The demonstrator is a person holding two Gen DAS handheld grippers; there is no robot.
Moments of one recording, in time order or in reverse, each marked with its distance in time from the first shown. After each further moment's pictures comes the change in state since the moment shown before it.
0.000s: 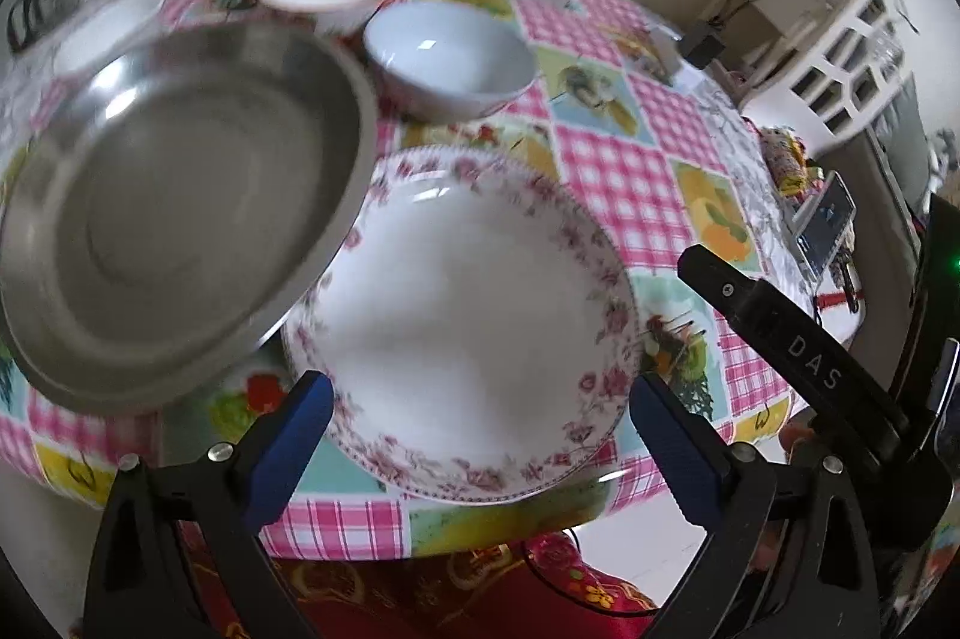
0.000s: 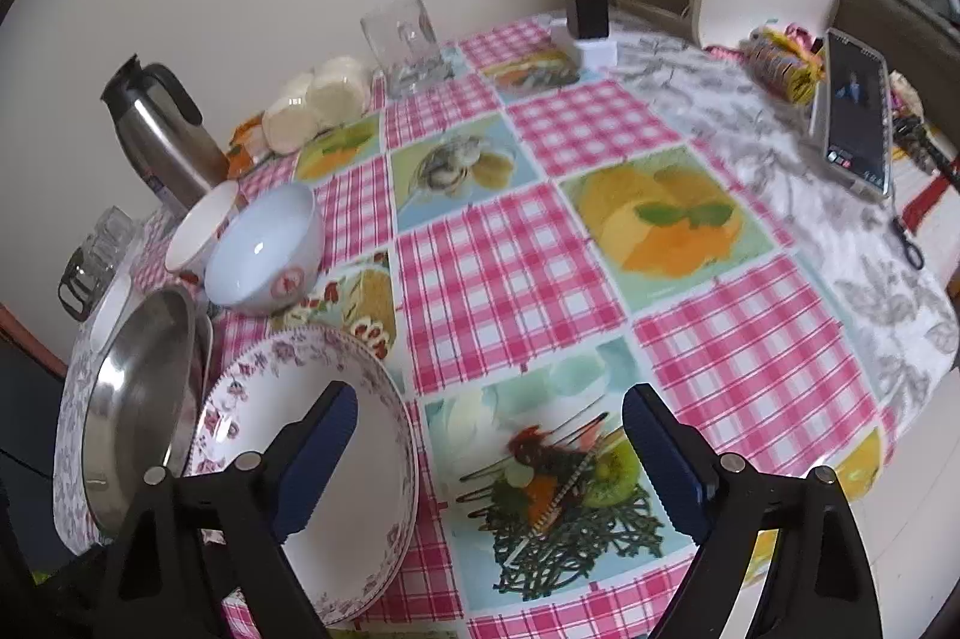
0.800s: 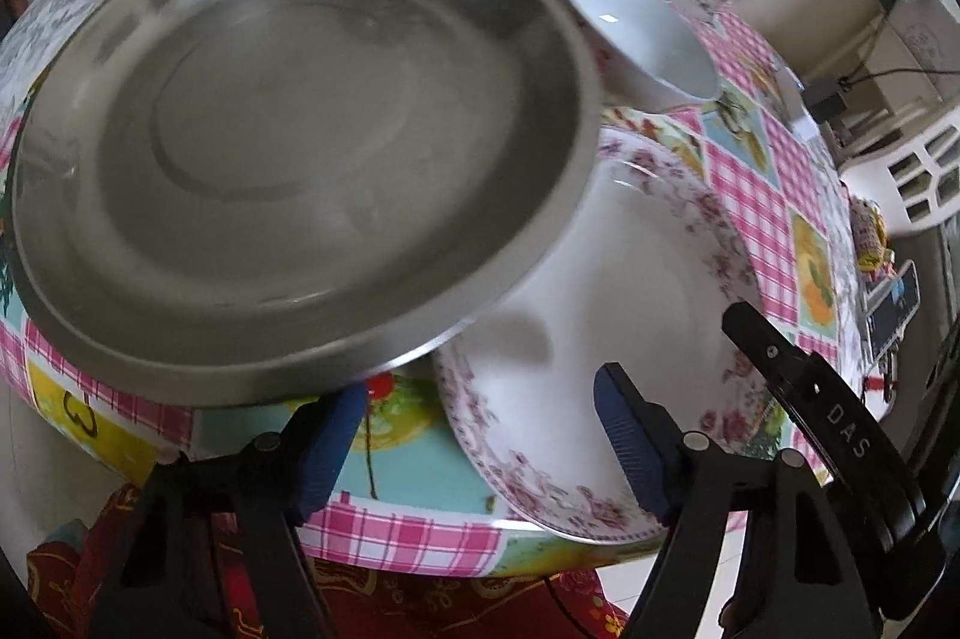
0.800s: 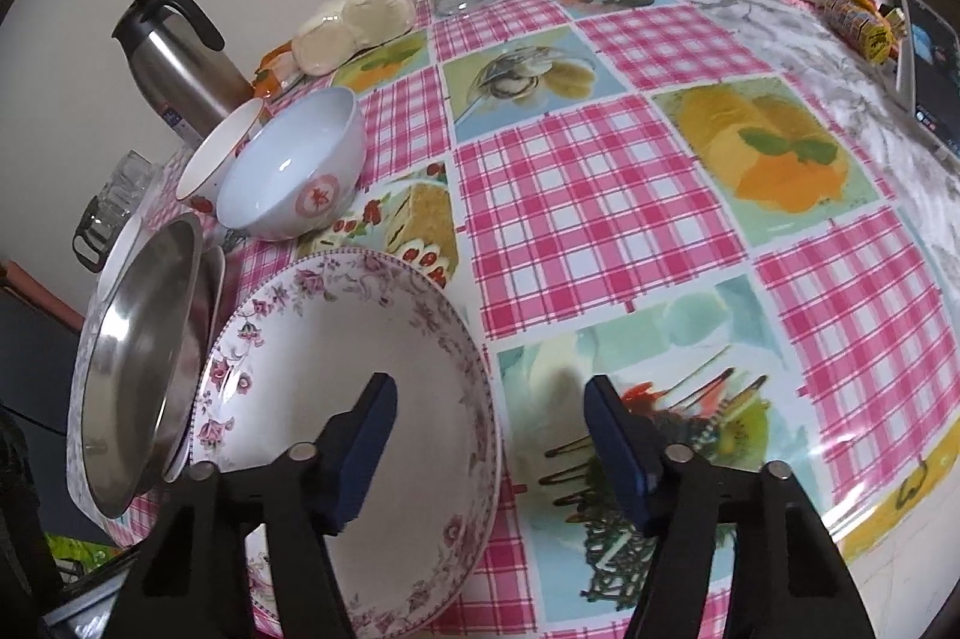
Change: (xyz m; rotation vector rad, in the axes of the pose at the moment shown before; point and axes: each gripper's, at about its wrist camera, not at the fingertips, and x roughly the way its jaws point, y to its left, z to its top) left arm 0.024 0.060 -0.004 -0.237 0.046 0.099; right arm 0.045 0.027 -0.016 -0.033 0.132 0.088
